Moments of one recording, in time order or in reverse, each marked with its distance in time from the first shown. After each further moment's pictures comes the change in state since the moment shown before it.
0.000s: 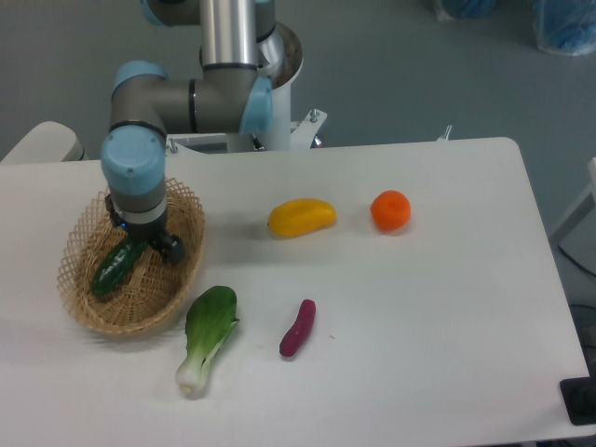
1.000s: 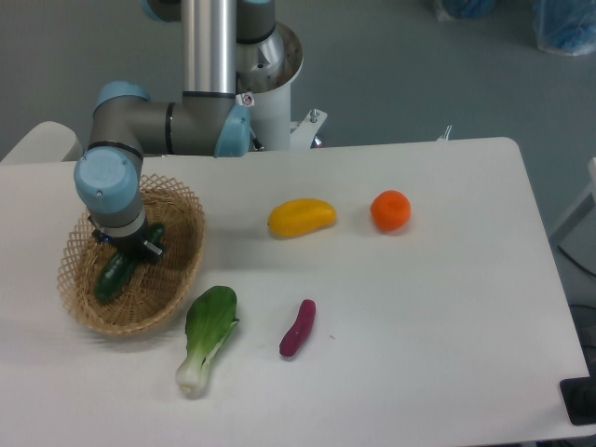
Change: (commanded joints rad) arm -0.040 -0.043 0.037 0.028 0.006 -0.175
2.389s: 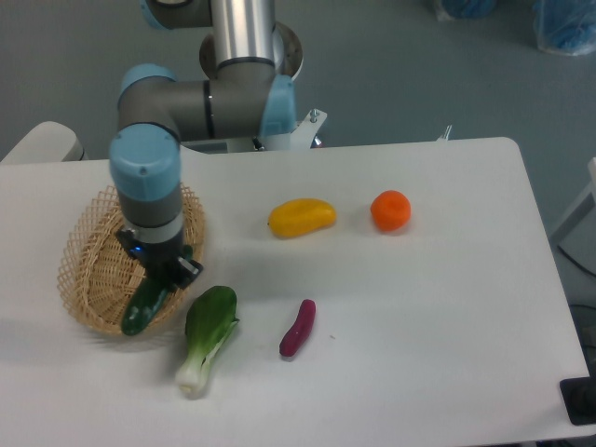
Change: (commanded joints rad) arm 0.222 0.041 0.219 -0.104 0.002 0.293
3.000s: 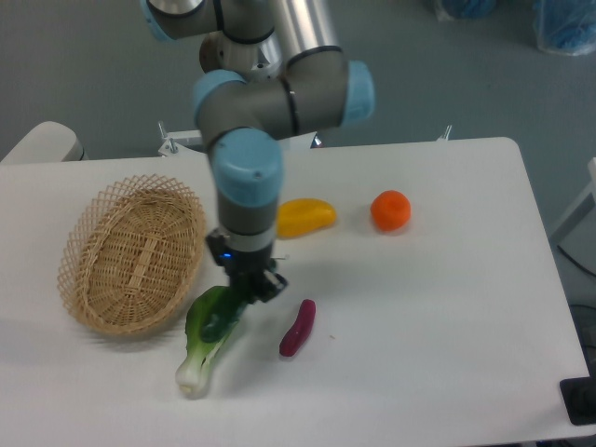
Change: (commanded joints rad) arm 0.199 -0.061 0.078 -0.014 0.055 0.422
